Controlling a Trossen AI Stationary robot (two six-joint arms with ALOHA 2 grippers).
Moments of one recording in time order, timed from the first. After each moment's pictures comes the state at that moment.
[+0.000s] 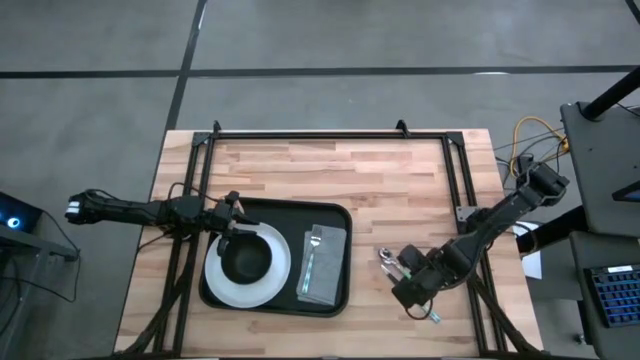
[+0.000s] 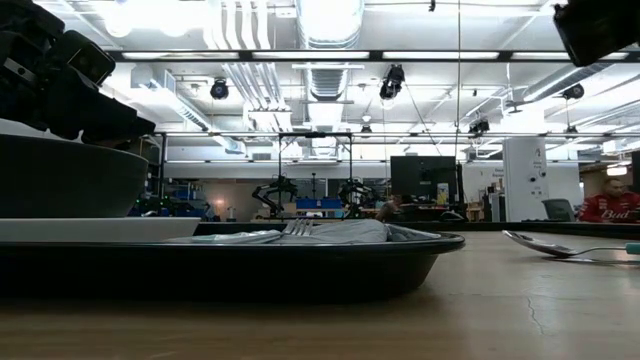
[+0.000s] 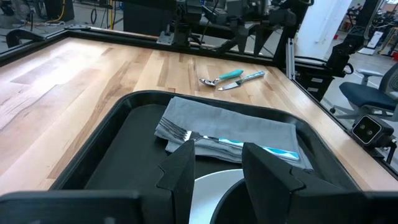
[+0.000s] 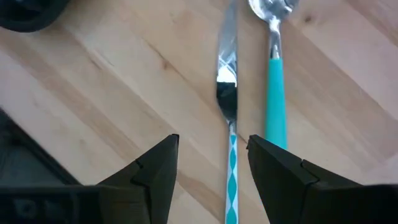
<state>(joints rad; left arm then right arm) -0.07 0.26 0.01 0.02 0.02 -0.17 0.67 1.44 0.95 -0.81 0.07 1.56</state>
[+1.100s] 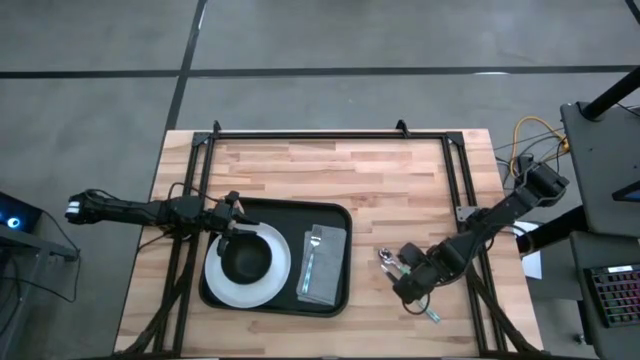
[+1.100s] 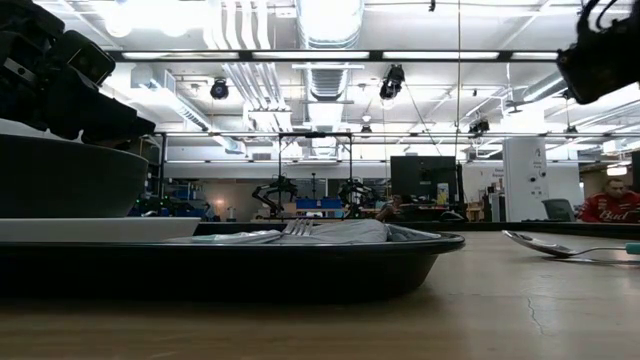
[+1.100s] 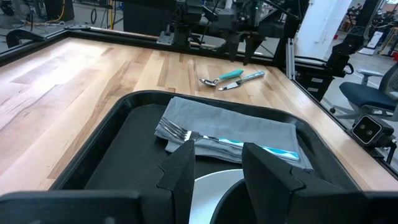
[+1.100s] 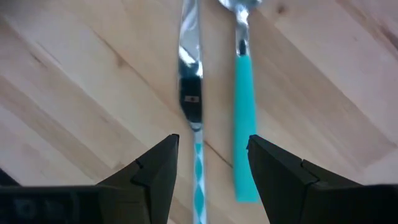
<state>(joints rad) -0.07 0.26 0.01 0.02 0.02 -0.17 0.65 1.44 0.85 -0.76 0.03 1.53</state>
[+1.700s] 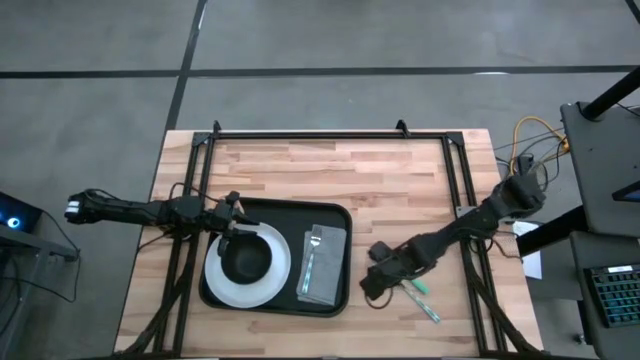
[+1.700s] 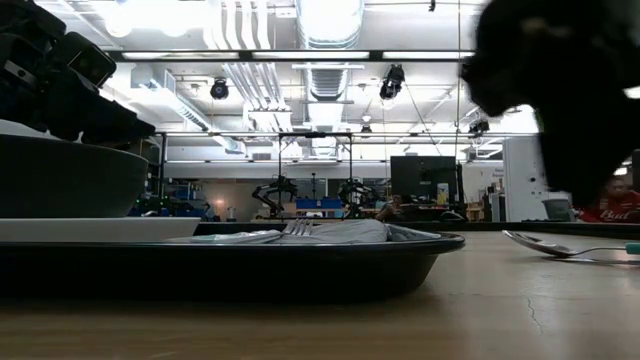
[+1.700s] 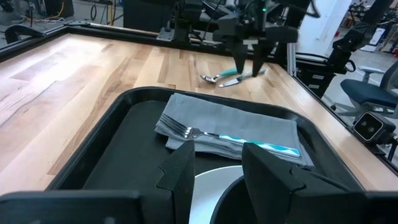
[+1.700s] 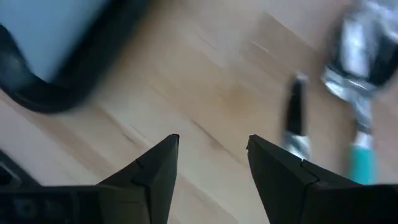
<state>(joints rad) -0.07 0.27 0.01 0.02 0.02 -0.17 0.48 1.65 1.00 -0.60 0.01 1.46</state>
